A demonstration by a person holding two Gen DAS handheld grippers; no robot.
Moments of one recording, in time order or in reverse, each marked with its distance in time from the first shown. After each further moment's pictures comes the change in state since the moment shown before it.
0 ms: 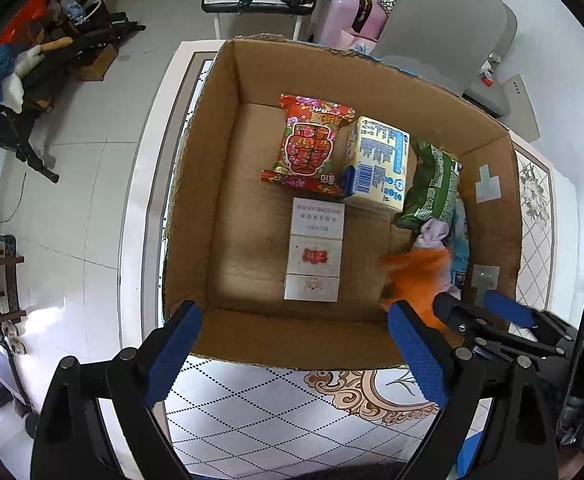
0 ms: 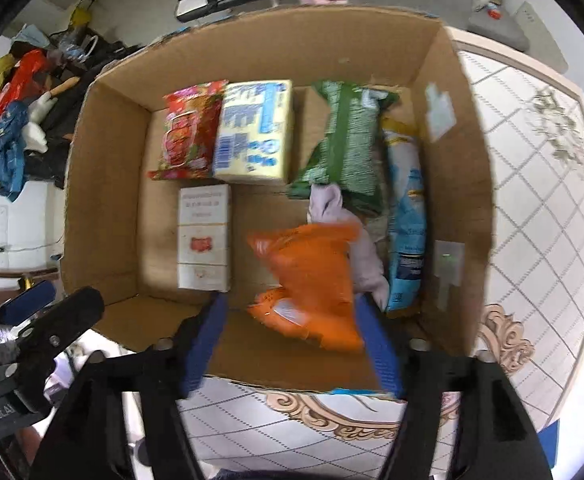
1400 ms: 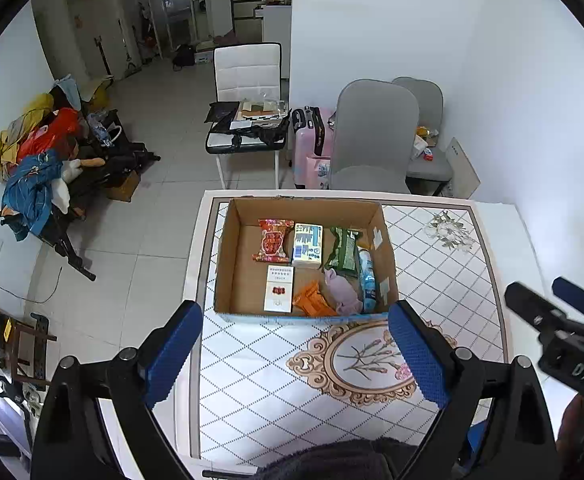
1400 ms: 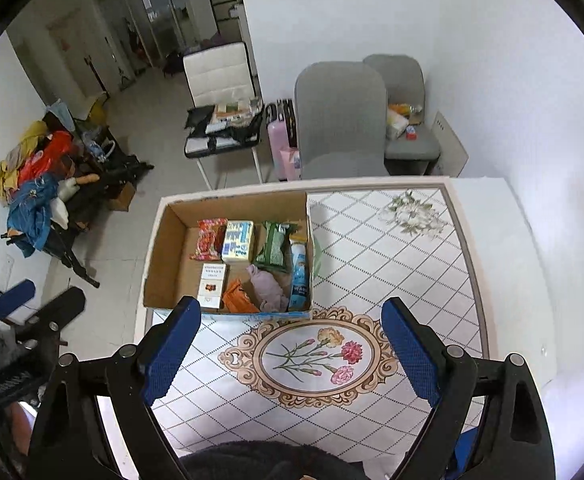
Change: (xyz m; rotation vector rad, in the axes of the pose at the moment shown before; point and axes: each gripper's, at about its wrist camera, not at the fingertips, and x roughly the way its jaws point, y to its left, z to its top) left arm -0.251 -0.077 -0.148 0.126 -0.462 0.050; right arm -0.330 -0.048 -0.186 0.000 -0.522 -0.051
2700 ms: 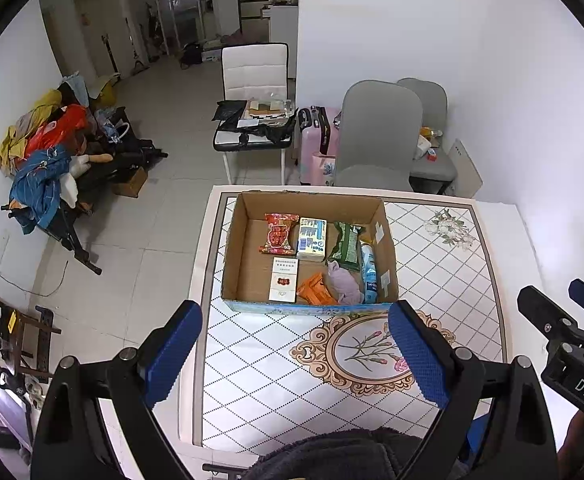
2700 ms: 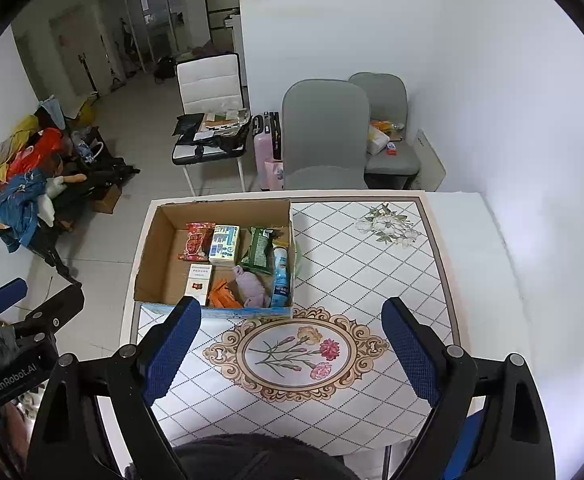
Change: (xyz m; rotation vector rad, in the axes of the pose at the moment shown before) left arm -0.021 0.000 -0.013 -0.018 -0.004 0.022; right arm -0.037 0.007 -0.015 -0.030 -0.027 -0.082
